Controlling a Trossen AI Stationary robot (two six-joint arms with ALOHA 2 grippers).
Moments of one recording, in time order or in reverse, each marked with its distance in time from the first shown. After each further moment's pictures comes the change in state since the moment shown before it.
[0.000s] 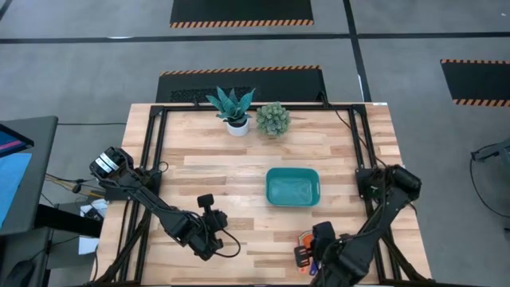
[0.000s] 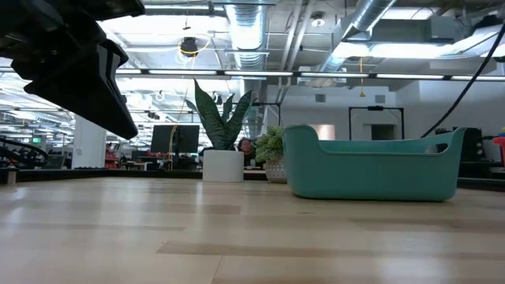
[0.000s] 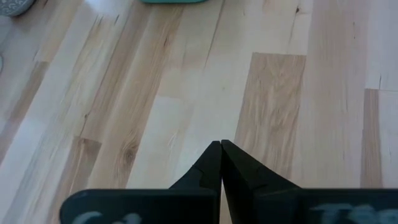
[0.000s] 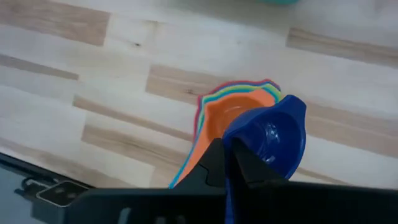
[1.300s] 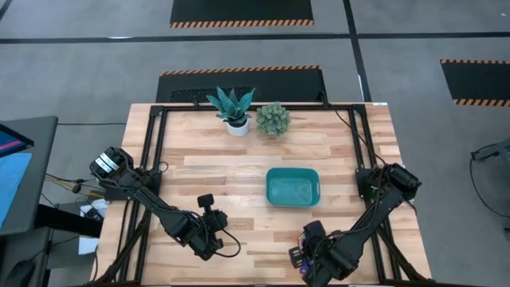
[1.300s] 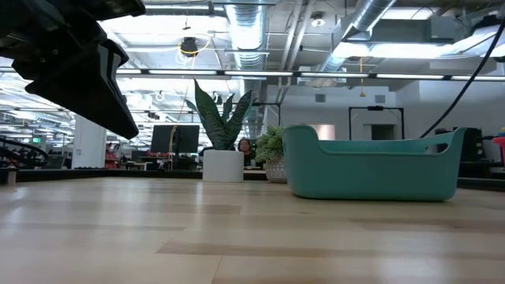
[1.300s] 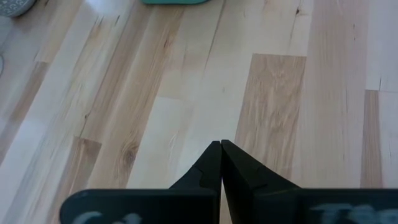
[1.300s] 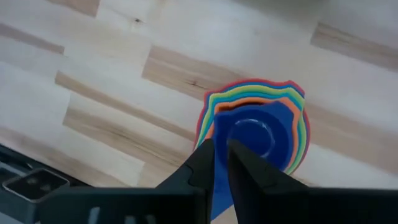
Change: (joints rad) left arm 0.000 0.000 0.000 0.002 -0.002 0.000; right arm -0.051 0.000 -0.089 0.133 -0.067 -0.172
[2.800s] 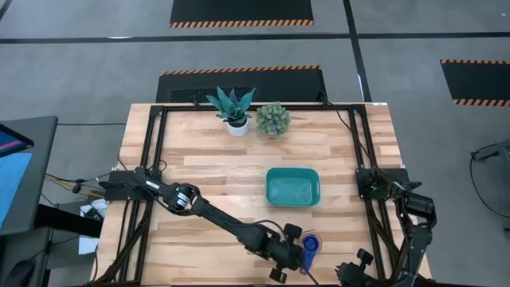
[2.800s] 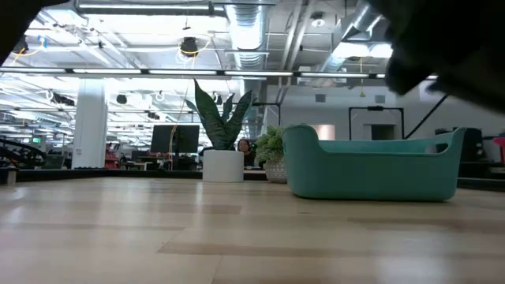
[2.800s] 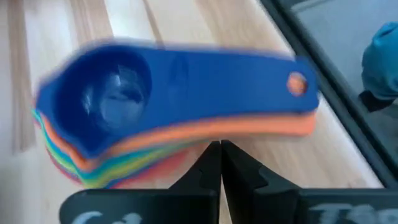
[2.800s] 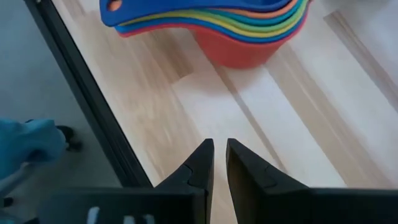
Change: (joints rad) left arm 0.218 0.842 1.266 -0.004 0.531 0.766; right arm 0.441 0.163 0.000 -0.071 0.214 -0.203
